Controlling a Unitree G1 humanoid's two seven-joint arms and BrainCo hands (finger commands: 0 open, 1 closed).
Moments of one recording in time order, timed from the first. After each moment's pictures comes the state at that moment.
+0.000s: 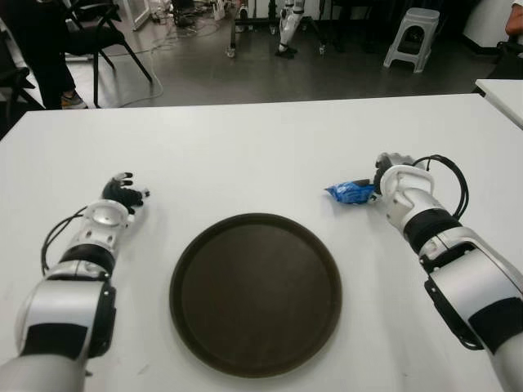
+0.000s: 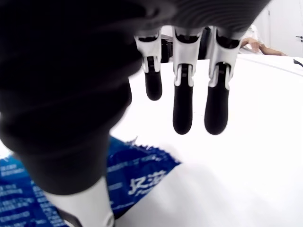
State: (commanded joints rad) left arm -0.76 0.34 0.00 1.32 0.21 0.00 0.08; right arm -0.94 -0.24 0.52 1.16 -0.71 0.39 0.05
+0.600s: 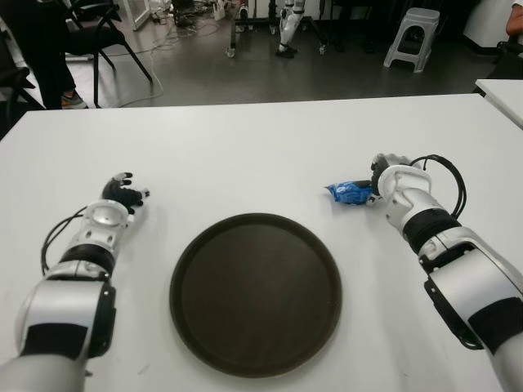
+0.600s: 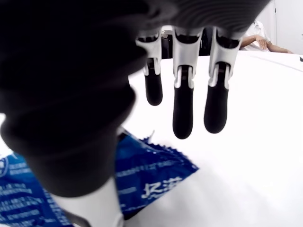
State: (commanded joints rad) left arm -0.76 0.34 0.01 1.32 0.20 0.00 0.08; right arm -0.94 -0.24 0.51 1.13 -0.70 0.38 0.08
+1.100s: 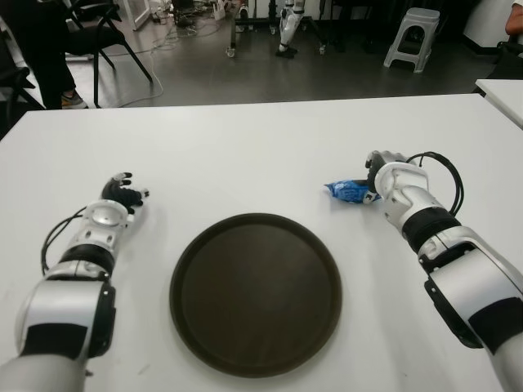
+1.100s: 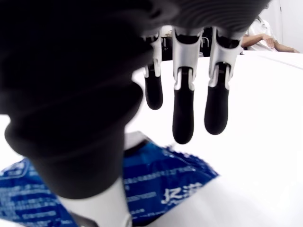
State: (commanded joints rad) left arm -0.76 0.34 0.02 1.33 0.20 0.00 0.07; right arm -0.92 -0.25 0.52 1.10 -0.71 0.35 0.08
